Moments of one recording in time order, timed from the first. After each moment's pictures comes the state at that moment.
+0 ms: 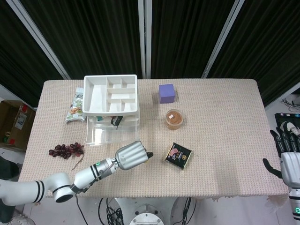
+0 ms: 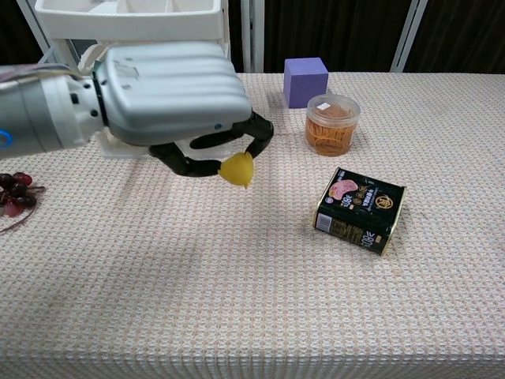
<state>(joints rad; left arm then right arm) -0.89 -1.45 -0.09 -1.64 1.69 0.88 0.61 0.04 -1.05 0.08 -1.65 -1.51 1.54 -0.03</state>
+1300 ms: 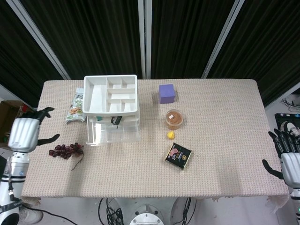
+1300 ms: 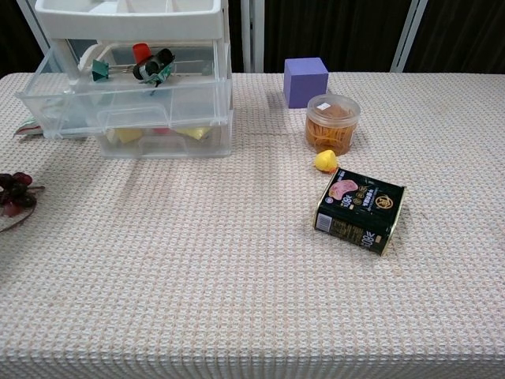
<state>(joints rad) -0.38 -1.05 -0.13 -1.78 1.28 1.43 0.18 0.05 -1.03 0.06 -1.59 -1.54 1.50 0.10</state>
